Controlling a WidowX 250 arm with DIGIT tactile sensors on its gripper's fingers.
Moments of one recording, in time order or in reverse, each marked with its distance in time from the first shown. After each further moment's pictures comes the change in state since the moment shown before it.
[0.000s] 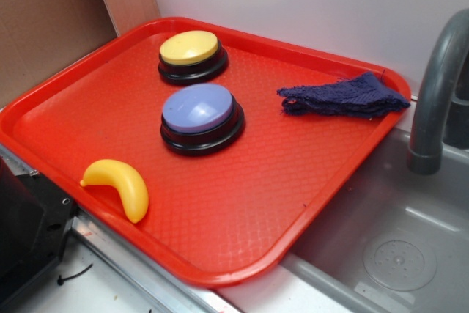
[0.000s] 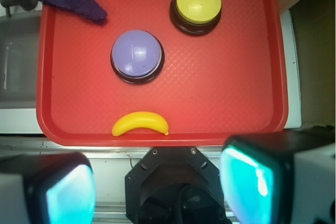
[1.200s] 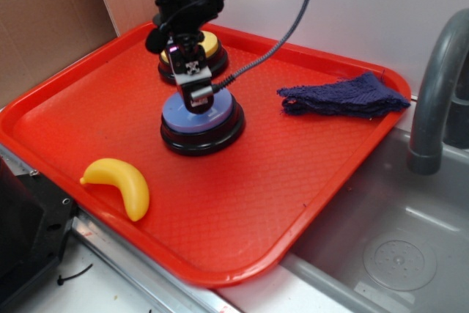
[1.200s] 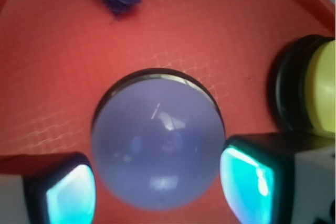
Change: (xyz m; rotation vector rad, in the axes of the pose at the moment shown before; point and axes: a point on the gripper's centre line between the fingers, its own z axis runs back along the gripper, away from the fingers) arm 0.100 -0.023 -0.178 -0.010 0.078 -0.498
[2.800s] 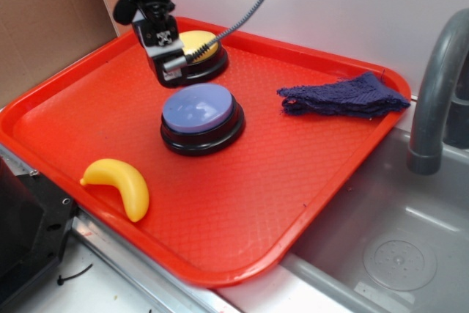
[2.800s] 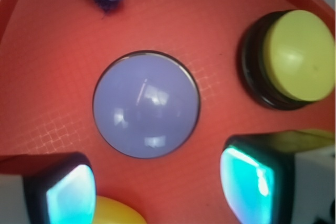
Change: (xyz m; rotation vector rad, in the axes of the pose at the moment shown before) arm -0.020 -0.001 0.045 0.019 0.002 0.082
